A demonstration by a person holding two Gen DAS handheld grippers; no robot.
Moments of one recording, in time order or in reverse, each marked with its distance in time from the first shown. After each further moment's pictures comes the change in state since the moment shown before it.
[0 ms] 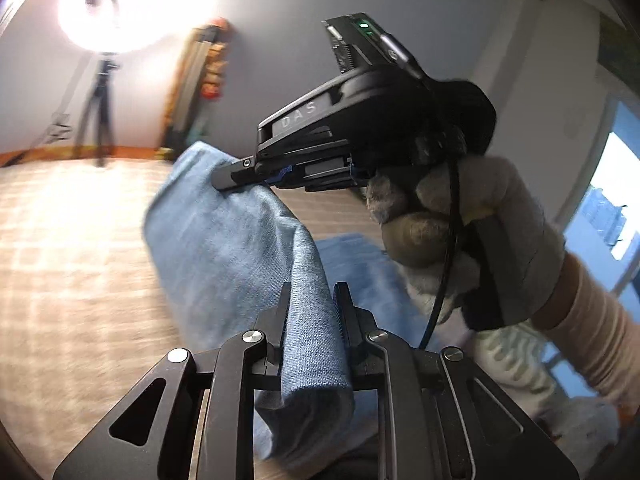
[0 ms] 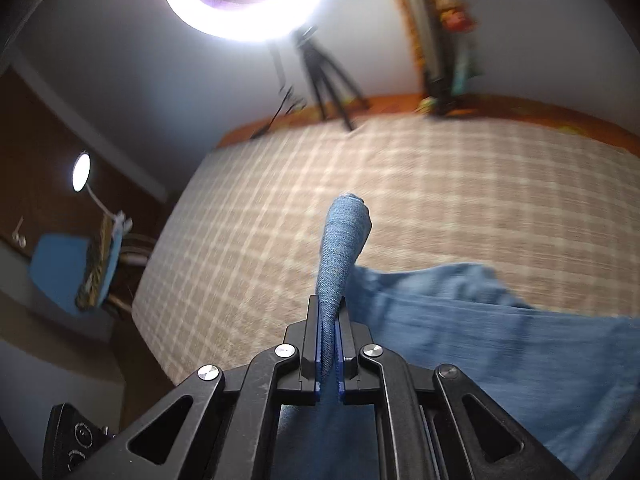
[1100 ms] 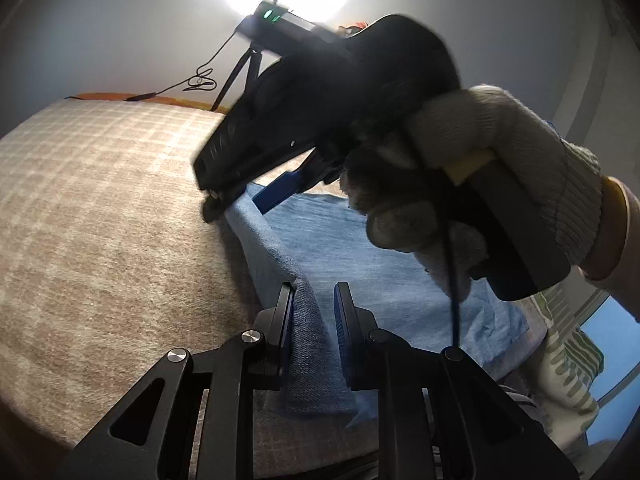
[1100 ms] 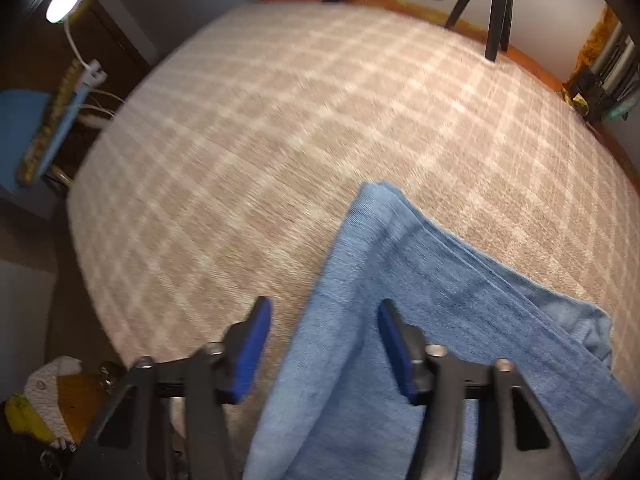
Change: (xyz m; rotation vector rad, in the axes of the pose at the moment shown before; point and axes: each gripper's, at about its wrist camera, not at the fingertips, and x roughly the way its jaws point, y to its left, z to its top) left arm -0.056 0.086 -0.089 -0.175 -0.083 0.322; right arm 0.195 0.140 -0.029 -0.353 0.382 -0.203
